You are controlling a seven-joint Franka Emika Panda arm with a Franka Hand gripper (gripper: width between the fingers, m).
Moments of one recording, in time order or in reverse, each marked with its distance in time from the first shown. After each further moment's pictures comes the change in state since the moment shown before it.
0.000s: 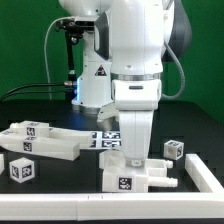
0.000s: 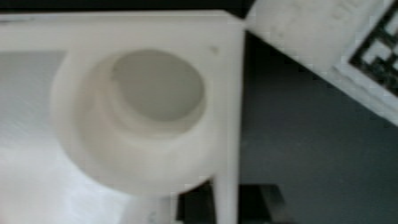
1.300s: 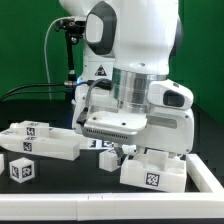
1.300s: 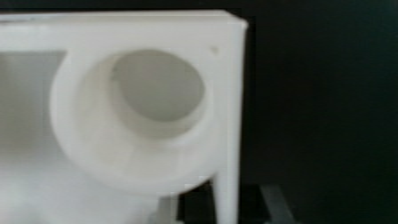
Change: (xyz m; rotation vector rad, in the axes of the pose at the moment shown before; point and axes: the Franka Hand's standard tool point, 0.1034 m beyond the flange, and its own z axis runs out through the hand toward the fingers) arm -0.017 0.031 -0.007 0.088 -0.125 -1.406
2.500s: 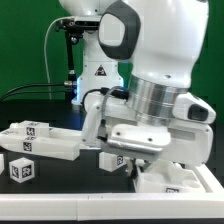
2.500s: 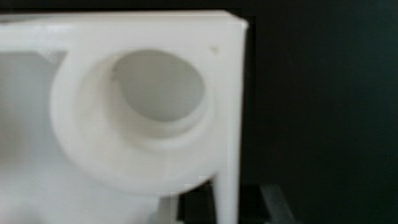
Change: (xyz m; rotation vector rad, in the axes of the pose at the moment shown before) arm -0.033 0.031 0.006 0.094 0.035 -0.252
